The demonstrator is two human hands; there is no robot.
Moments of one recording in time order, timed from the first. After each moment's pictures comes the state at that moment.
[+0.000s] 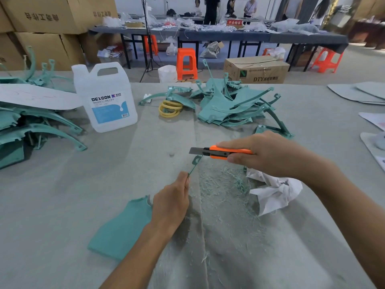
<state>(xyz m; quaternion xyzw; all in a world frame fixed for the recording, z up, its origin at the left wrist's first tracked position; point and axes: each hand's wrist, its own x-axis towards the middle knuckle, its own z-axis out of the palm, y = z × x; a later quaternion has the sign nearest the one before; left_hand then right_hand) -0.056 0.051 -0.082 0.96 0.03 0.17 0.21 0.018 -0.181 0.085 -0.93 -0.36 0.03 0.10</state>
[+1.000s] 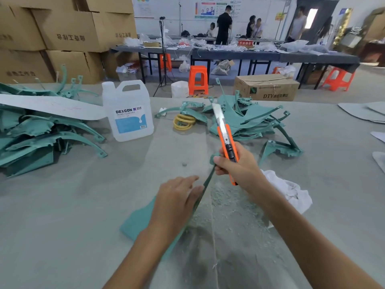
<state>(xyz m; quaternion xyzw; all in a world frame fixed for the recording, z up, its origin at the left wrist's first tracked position) -0.081 0.075 -0.033 0.93 -0.02 0.24 0.27 0.006 -0.103 0.028 -0.73 -0.16 0.04 0.66</state>
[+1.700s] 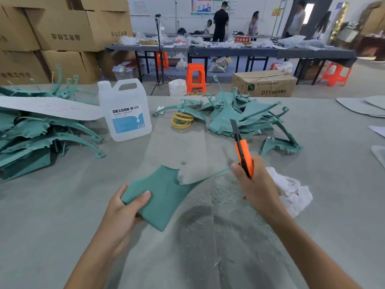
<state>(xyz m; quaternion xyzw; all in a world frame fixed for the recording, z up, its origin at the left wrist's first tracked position) -0.137 0.142 -0.013 0.60 0.20 0.11 0.76 -0.012 -0.140 -0.016 -0.86 -0.08 -0.10 0.49</state>
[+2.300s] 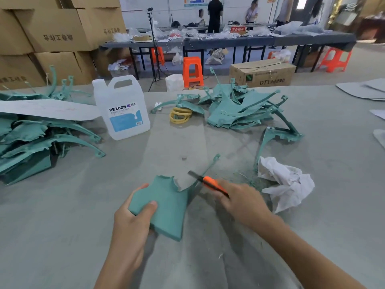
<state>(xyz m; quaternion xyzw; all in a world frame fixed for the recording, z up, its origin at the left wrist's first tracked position) -0.149 0.119 -0.035 0.61 0.22 0.16 0.74 -0.042 -0.118 -0.043 -0.97 -0.20 0.00 0.17</state>
